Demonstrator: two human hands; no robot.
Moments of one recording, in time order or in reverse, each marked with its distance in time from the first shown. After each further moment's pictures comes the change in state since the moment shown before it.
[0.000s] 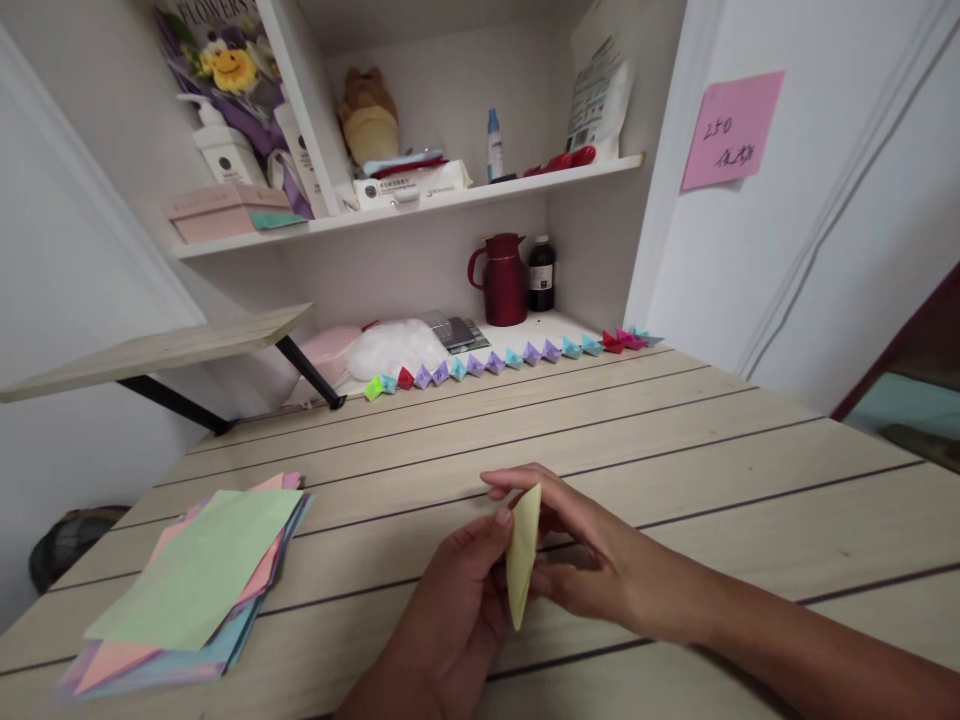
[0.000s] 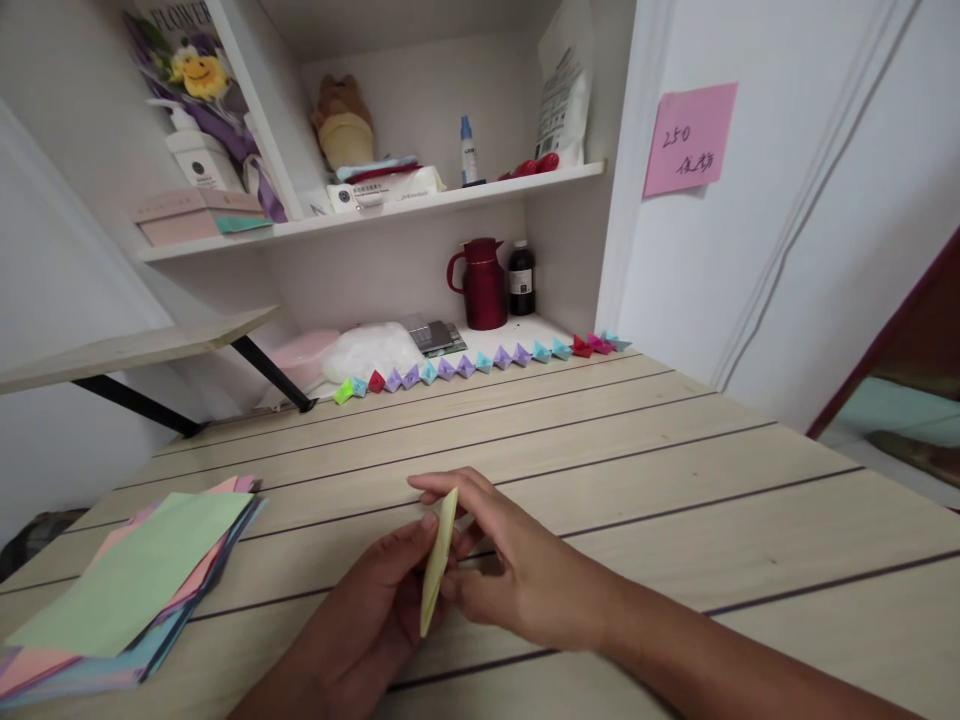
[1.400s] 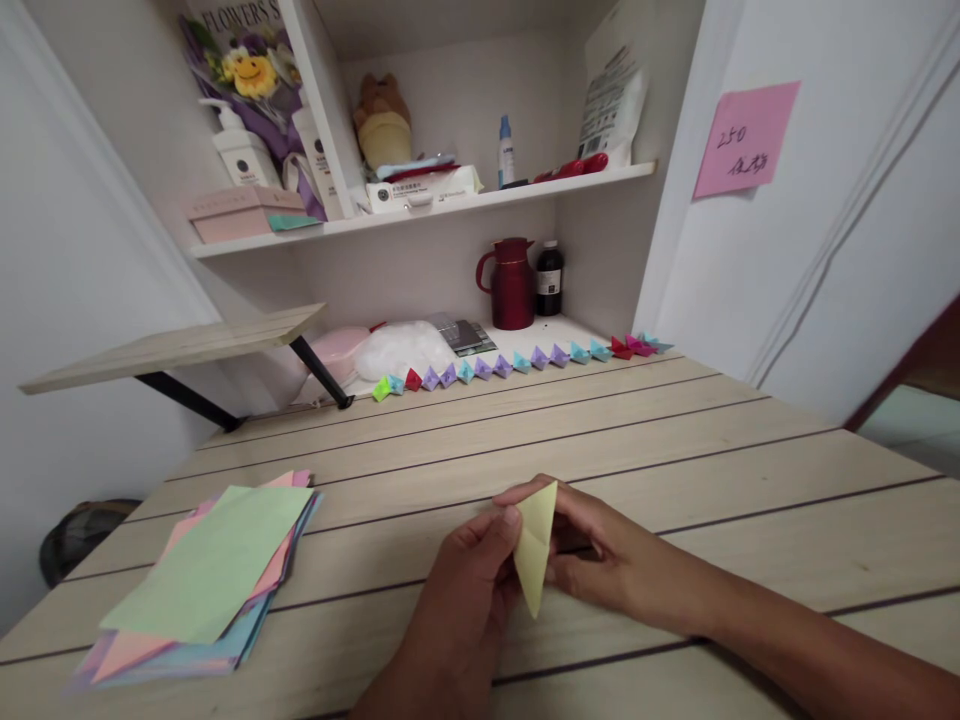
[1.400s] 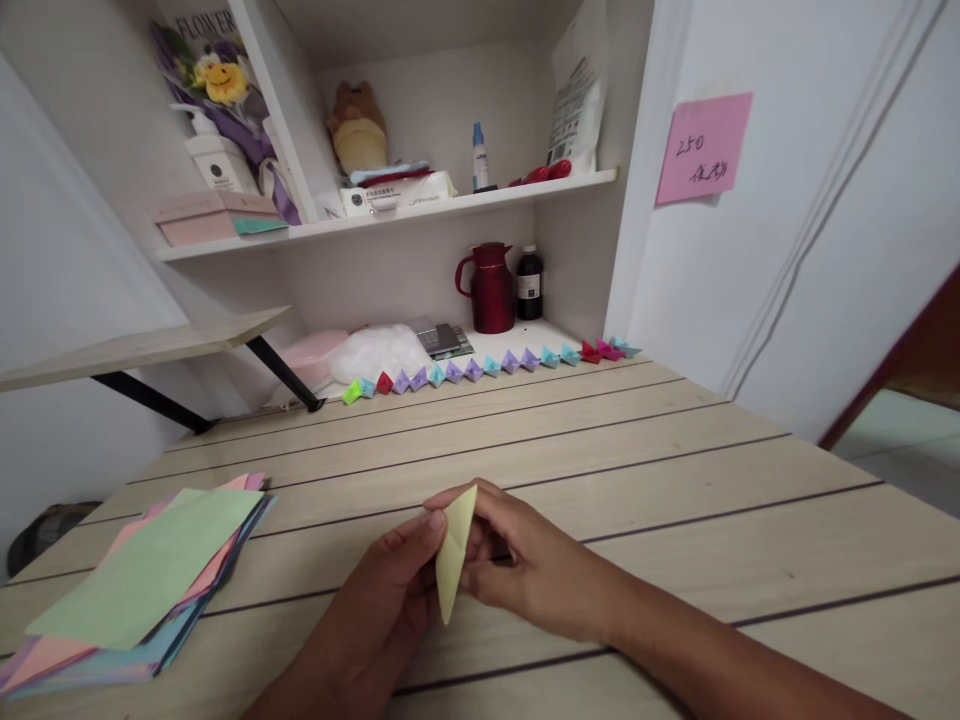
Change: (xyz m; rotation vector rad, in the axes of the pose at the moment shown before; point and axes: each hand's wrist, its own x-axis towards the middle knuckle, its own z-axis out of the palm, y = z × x) left_hand 0.008 -0.003 -0.009 0.106 0.000 0.123; right_hand 0.007 0.011 -0.002 0.053 0.001 0.023
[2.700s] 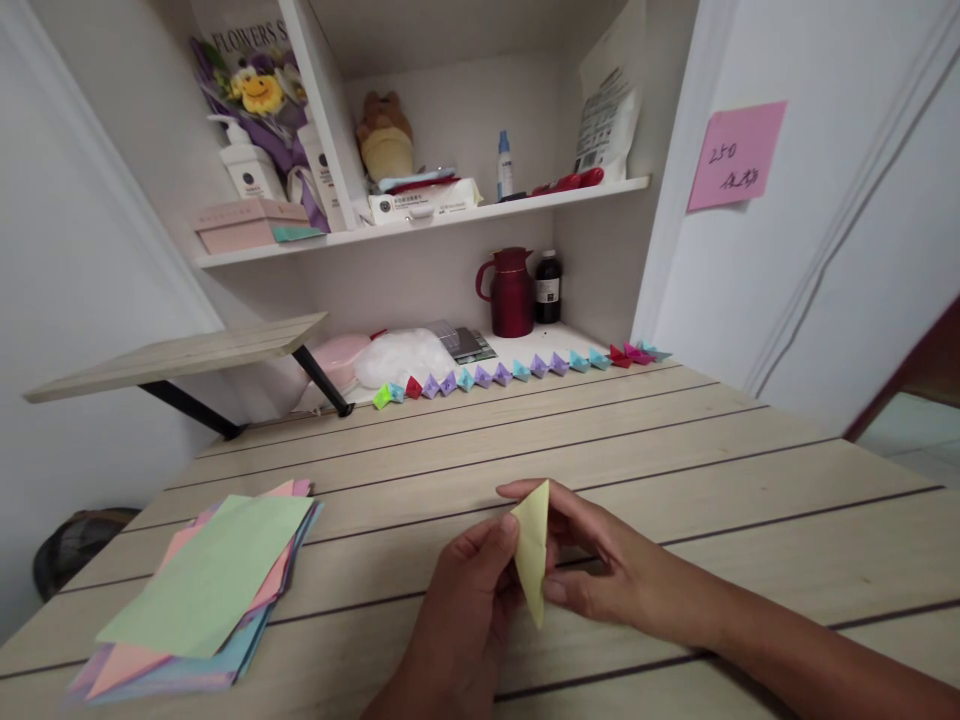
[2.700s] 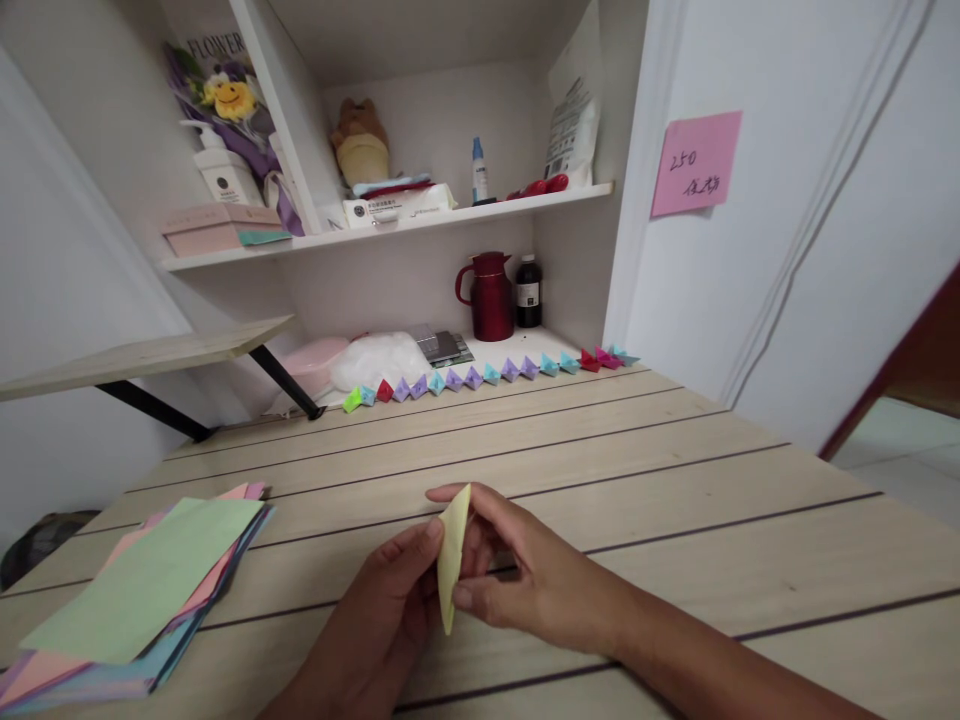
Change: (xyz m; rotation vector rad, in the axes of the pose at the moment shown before) left_hand -0.001 0.003 0.004 0.017 -0.065 0.036; right_hand -0.003 0.000 -0.003 0.064 -0.015 0.033
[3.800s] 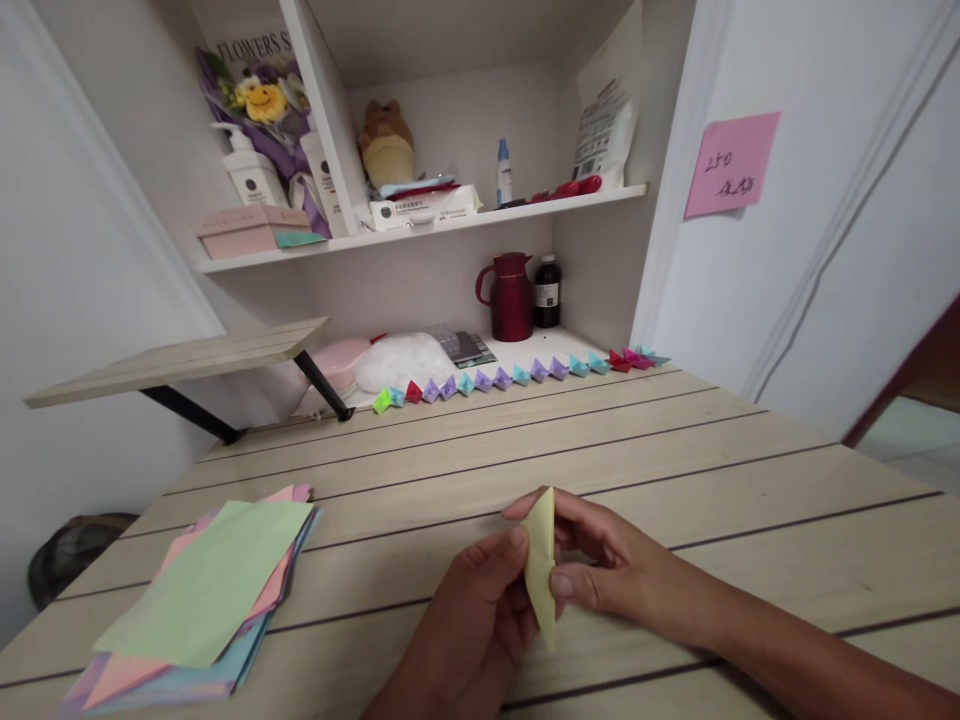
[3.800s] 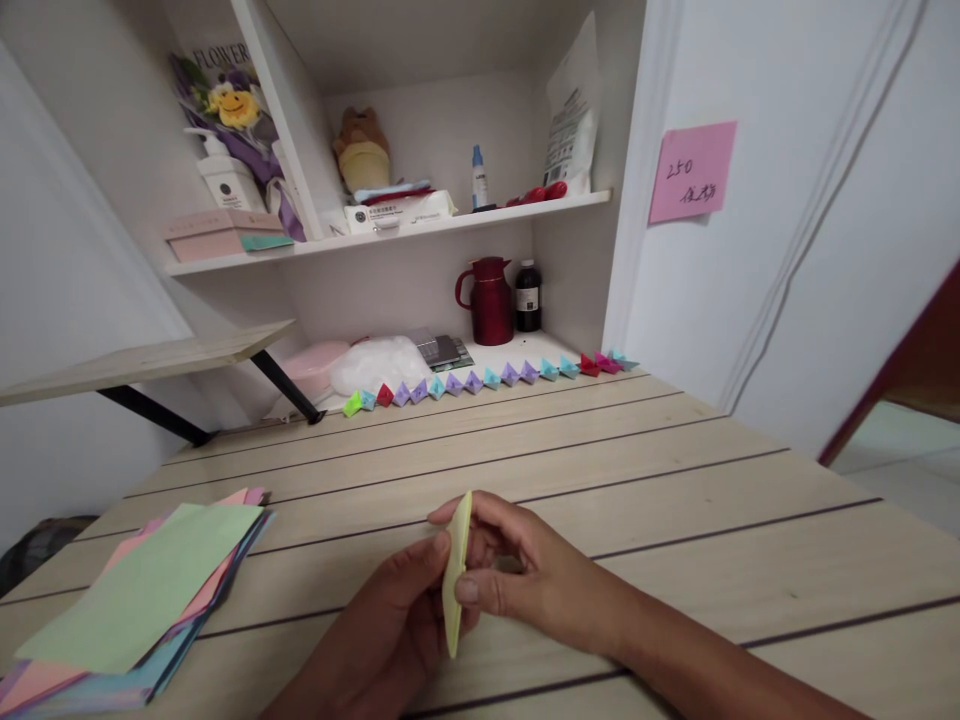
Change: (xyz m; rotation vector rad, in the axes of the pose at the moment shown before) left_hand -0.003 0.003 0.003 -0.184 0.026 -0.161; right_hand 0.005 -0.002 -0.001 0.184 -0.022 -0.078
